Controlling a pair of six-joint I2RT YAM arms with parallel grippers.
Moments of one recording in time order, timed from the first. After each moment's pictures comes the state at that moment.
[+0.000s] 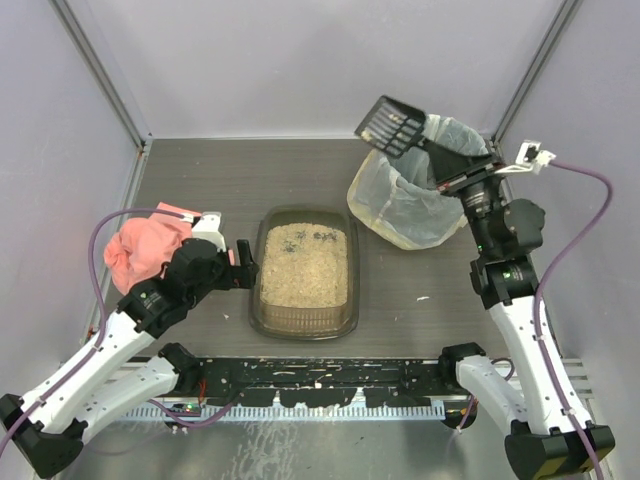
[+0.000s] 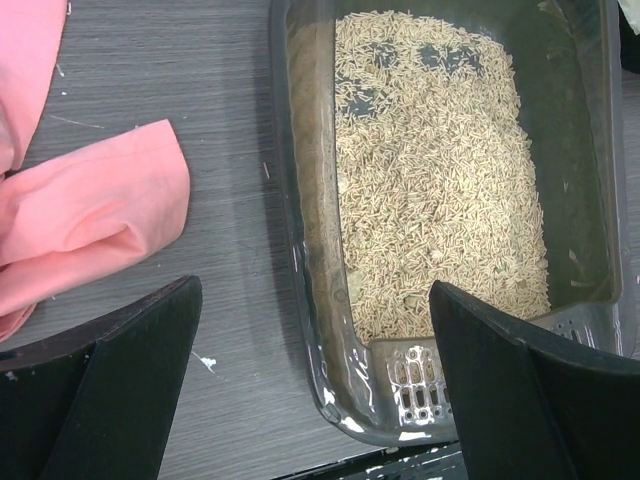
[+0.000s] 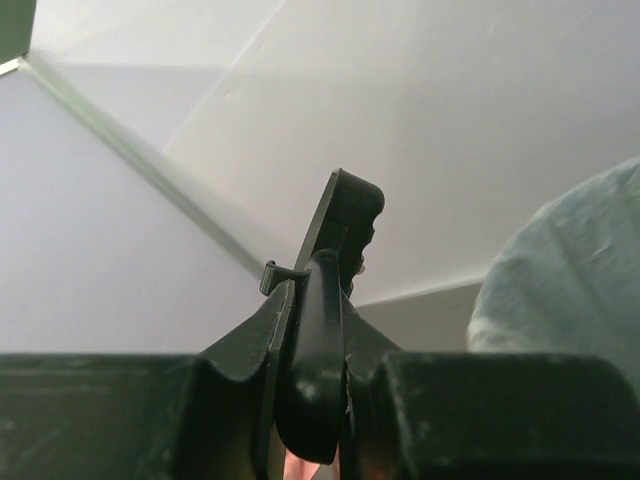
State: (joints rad) left arm -0.67 0.73 0.77 -0.64 -0.29 -0.49; right arm 0.19 0.81 0.88 0.26 -0.14 0.87
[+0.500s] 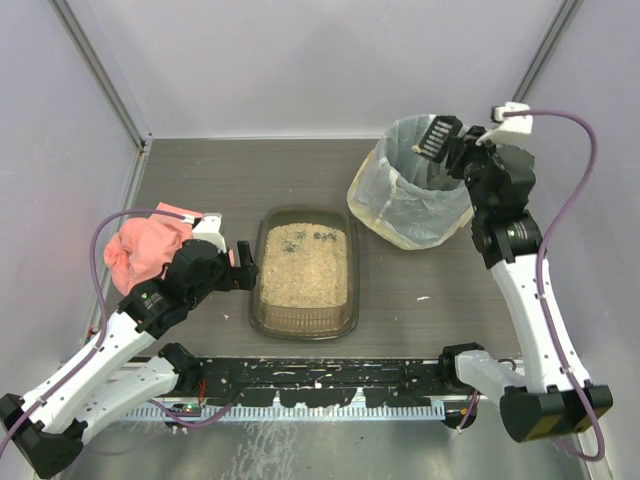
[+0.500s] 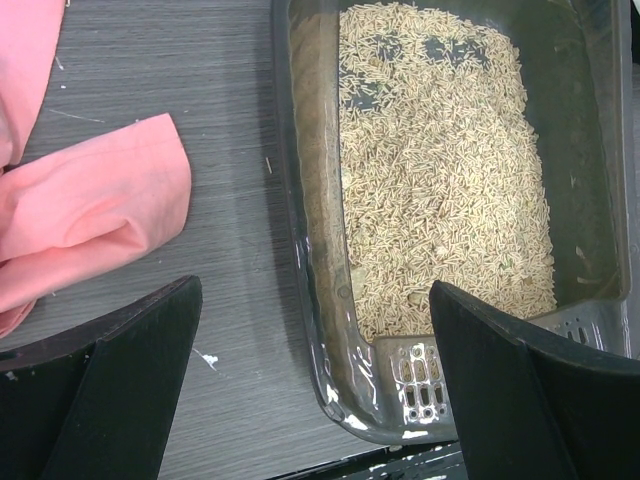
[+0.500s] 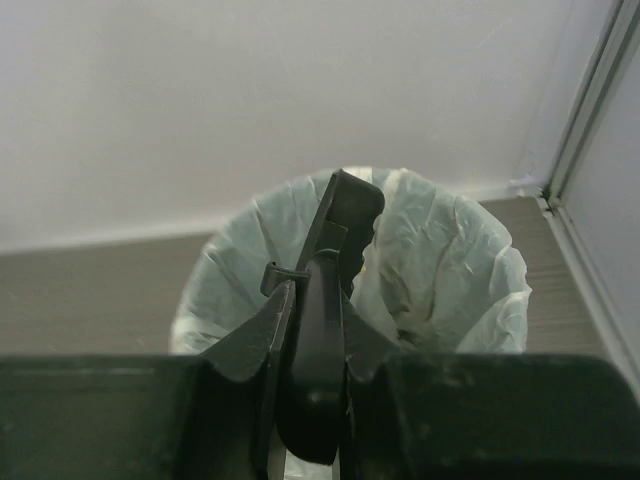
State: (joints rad) left arm -0.67 0.73 0.75 -0.64 -0.29 -0.49; right arm 0.13 1.01 1.19 -0.13 0.13 0.24
